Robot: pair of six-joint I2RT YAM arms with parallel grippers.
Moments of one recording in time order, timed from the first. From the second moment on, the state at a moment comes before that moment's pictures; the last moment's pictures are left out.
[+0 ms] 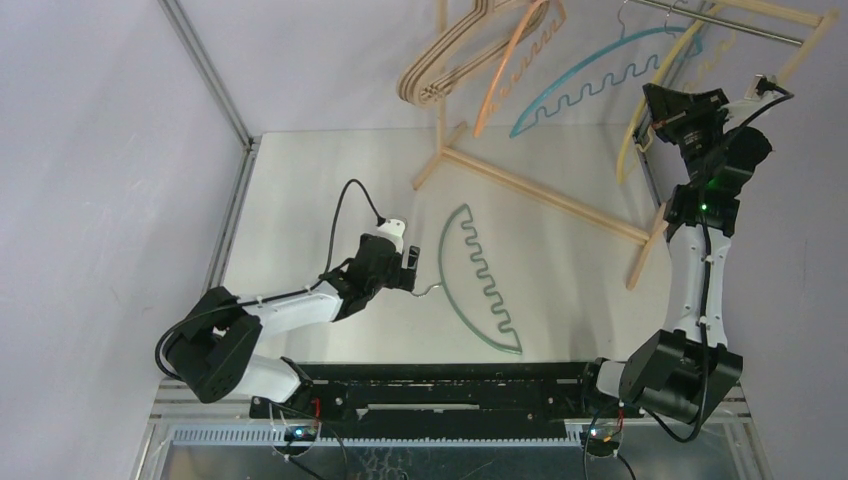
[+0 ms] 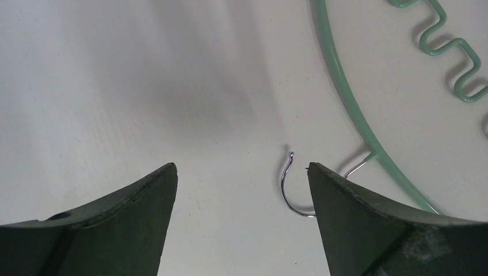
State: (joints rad) left arm -0.71 1.39 0.60 0.15 -0.28 -0.26; right arm -0.41 1.26 1.23 0.31 -0.51 0.93
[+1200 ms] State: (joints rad) left arm -0.71 1.38 0.60 0.15 -0.26 -0.26; right arm -0.08 0.46 0.99 -0.28 -0.07 0.53
